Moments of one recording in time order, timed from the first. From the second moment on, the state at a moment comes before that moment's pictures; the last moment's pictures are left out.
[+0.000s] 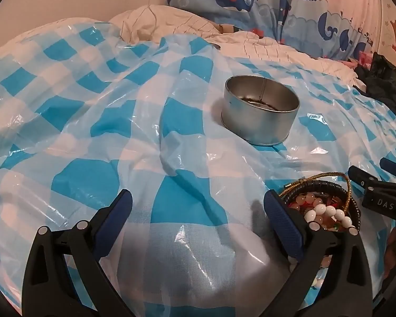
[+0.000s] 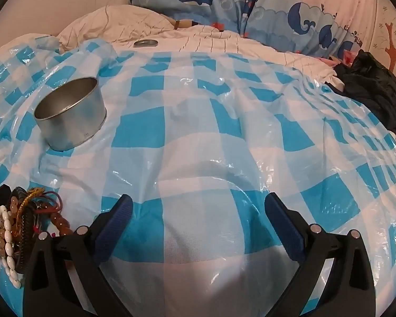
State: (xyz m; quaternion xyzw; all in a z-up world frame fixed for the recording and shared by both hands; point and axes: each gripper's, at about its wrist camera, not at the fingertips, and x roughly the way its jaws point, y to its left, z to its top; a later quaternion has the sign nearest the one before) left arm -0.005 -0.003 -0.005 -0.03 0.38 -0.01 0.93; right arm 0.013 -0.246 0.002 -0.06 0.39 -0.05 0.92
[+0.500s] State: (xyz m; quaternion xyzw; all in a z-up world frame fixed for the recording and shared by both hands) left arm -0.005 0.000 -0.011 -0.03 0.38 -0.01 0.93; right arm 0.016 -0.243 -0.006 -0.06 0.41 -0.05 0.91
